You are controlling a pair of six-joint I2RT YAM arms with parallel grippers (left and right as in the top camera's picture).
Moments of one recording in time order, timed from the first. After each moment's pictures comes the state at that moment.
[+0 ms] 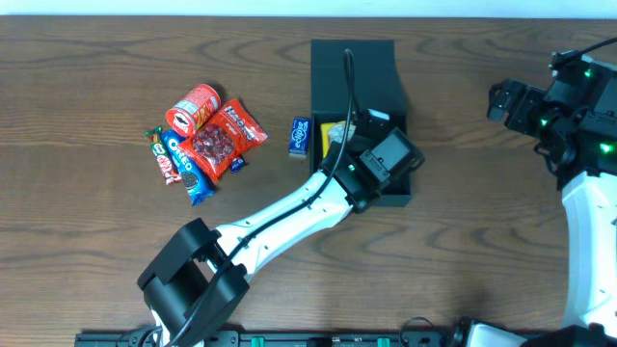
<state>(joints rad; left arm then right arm) -0.92 1.89 1.46 -0.64 -0.52 -0.51 -0.28 1.41 1.25 -0.58 -0.24 0.15</state>
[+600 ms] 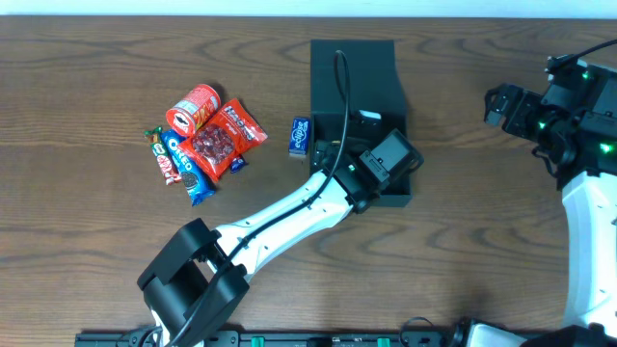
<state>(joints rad) -0.92 1.89 1.46 -0.64 -0.52 -0.61 -0.28 1.41 1.25 -0.62 -0.26 0.15</state>
